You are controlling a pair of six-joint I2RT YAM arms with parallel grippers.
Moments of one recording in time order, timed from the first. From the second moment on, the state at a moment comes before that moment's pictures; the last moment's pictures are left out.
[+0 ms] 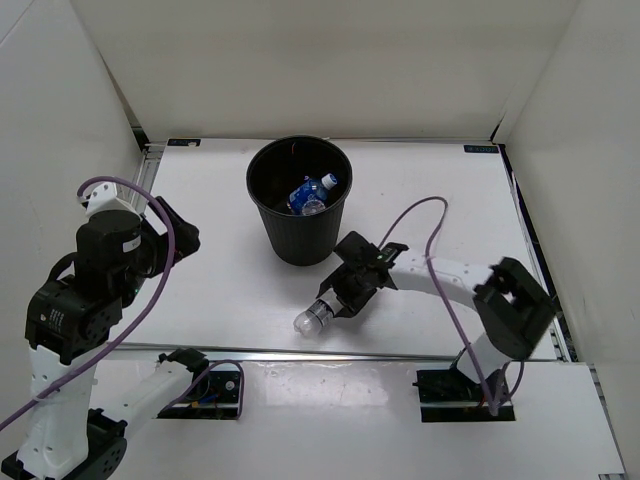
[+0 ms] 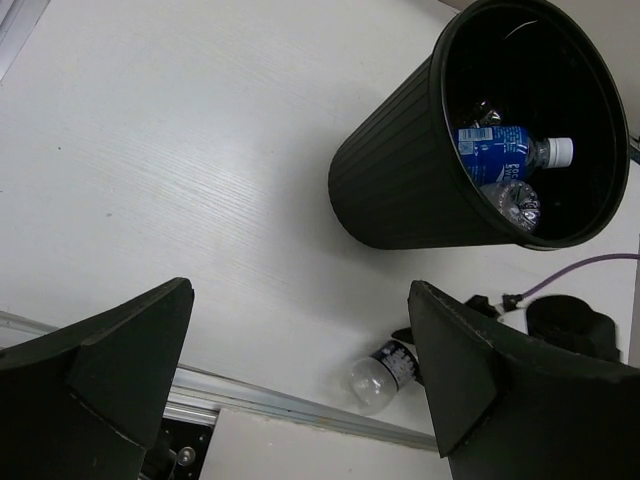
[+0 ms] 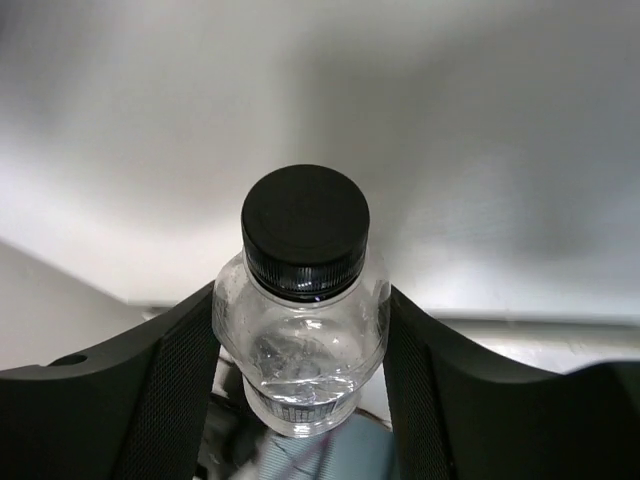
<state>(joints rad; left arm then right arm) -0.40 0.85 1.60 -1.30 -0.39 -0.68 0.87 1.63 0.95 -0.52 -0.20 1.63</state>
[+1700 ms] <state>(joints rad) -0.40 0.79 1.39 -1.30 -0.48 -0.71 0.74 1.54 1.96 -0.82 0.17 0.76</state>
